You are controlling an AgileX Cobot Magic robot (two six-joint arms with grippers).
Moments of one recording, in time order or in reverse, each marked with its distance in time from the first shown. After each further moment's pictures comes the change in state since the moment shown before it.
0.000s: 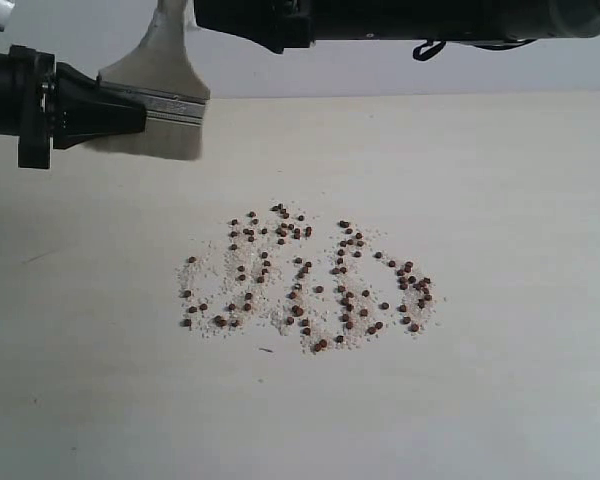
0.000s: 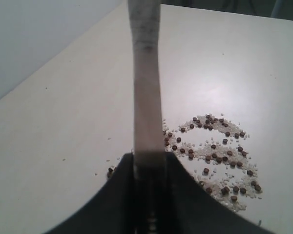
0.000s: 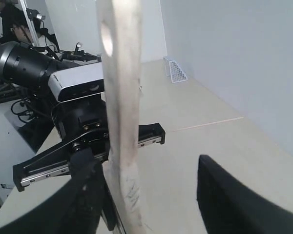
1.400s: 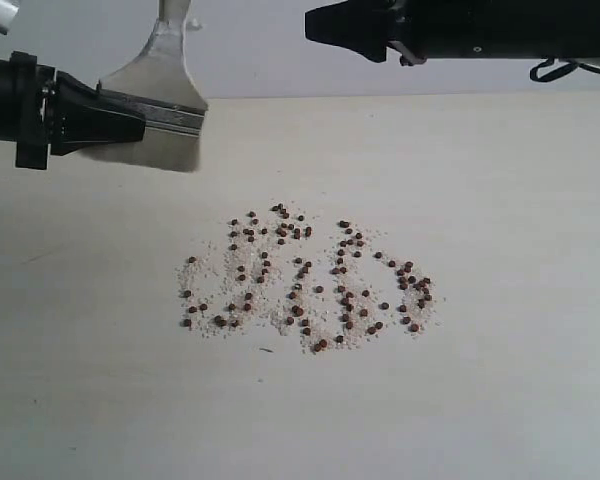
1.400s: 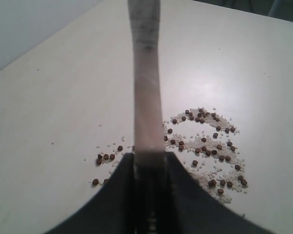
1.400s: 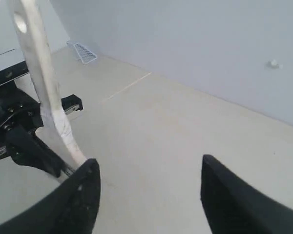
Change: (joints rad) left arm 0.002 0.000 0.000 0.043 -0.006 -0.094; right arm -0.137 -0.281 0.383 -0.004 -0.257 0.129
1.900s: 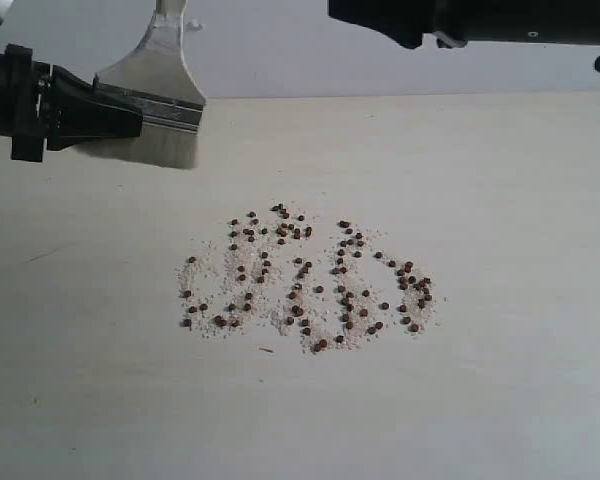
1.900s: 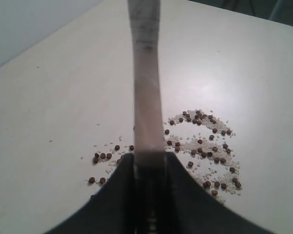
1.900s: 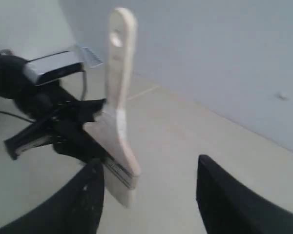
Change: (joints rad) left arm 0.000 -0.019 0.000 0.014 -0.004 -0.052; right arm 0.000 -0.219 0.157 -0.001 -0.003 -0.085
